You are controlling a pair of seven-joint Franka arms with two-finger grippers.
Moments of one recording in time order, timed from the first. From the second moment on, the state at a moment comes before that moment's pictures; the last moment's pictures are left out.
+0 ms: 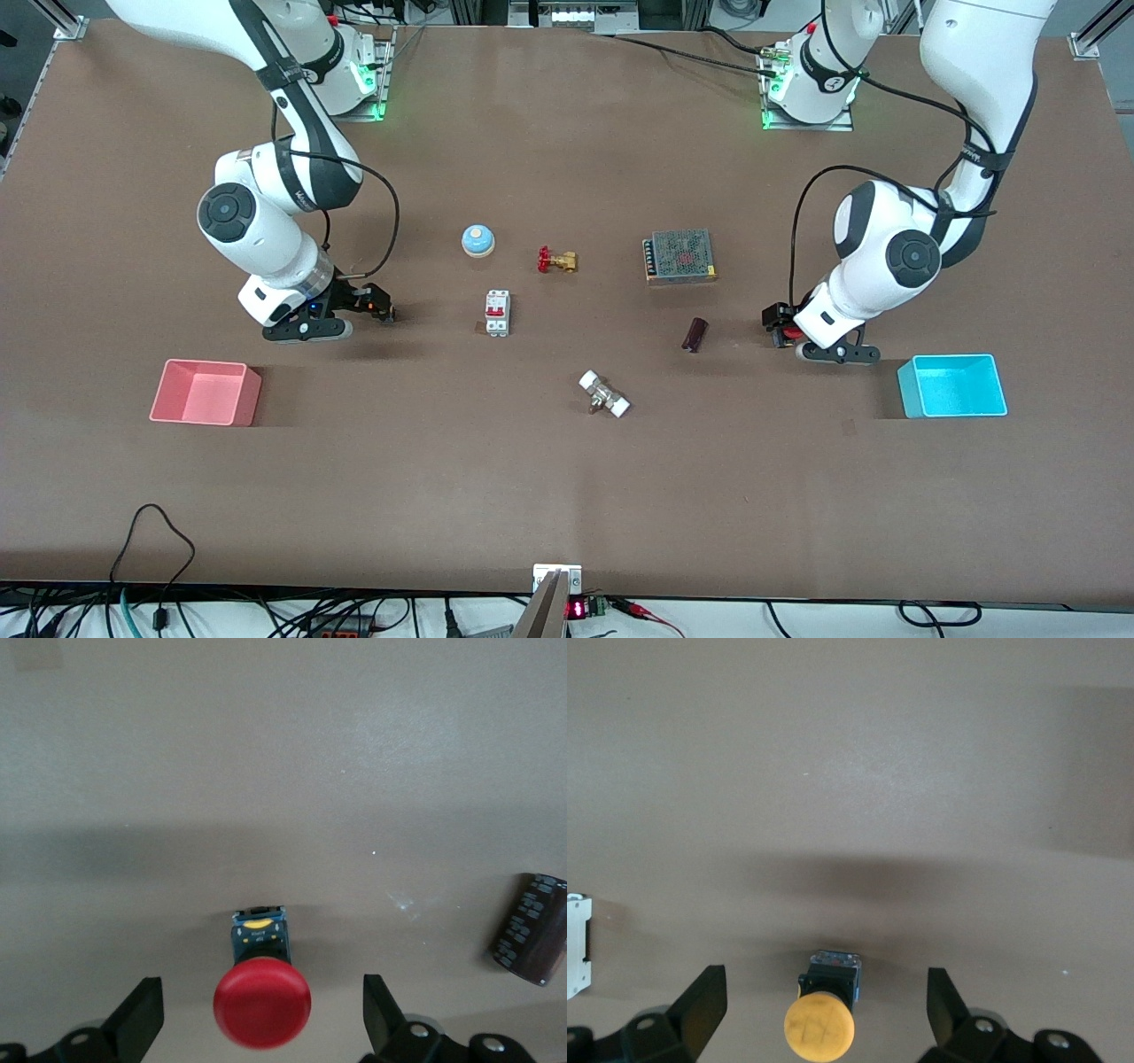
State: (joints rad) left arm -0.01 0.41 -0.17 -2.12 -0.03 2.48 -0.13; right arm 0.13 0.30 0.14 -2.12 0.01 2.49 0.19
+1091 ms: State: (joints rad) left arm -0.01 0.46 -0.17 -2.11 -0.02 2.53 -0.13; right arm 0.16 0.39 0.14 -2.15 0.00 2.50 0.16
